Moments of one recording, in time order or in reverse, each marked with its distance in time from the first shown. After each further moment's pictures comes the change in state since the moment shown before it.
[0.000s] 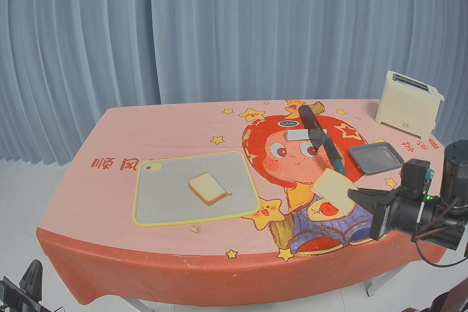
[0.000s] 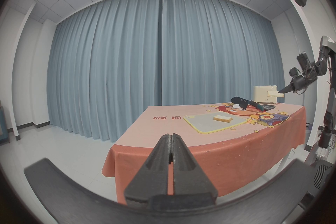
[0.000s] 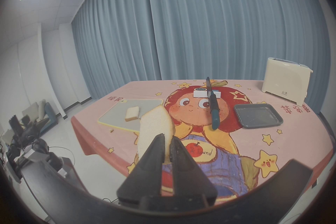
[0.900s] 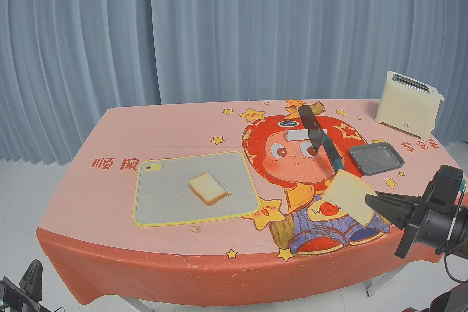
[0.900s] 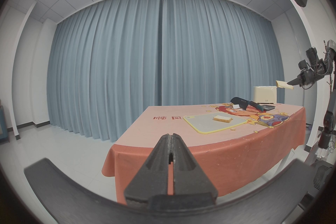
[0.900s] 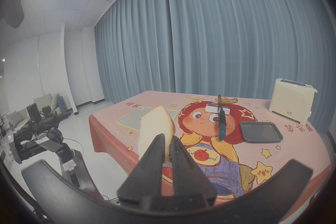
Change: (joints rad) left arm 0.000 0.000 0.000 0.000 0.000 -0.004; right arm 0.102 -0.202 0.065 0.001 0.005 -0.098
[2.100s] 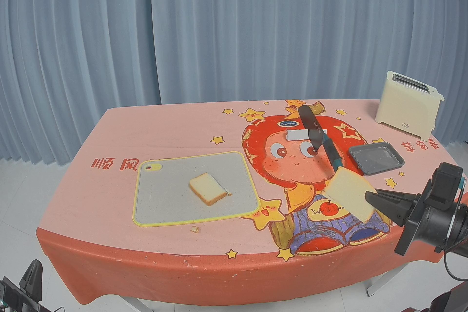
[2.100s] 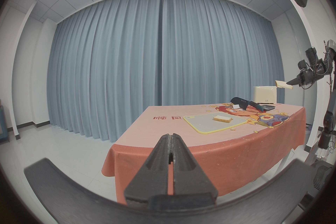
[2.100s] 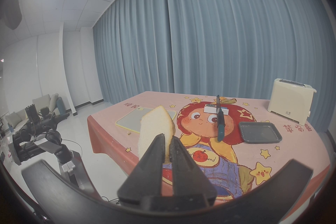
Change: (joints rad) left arm 0.000 0.000 0.000 0.000 0.000 -0.001; right arm -0.010 0.008 -0.009 -0.001 -0.001 0.001
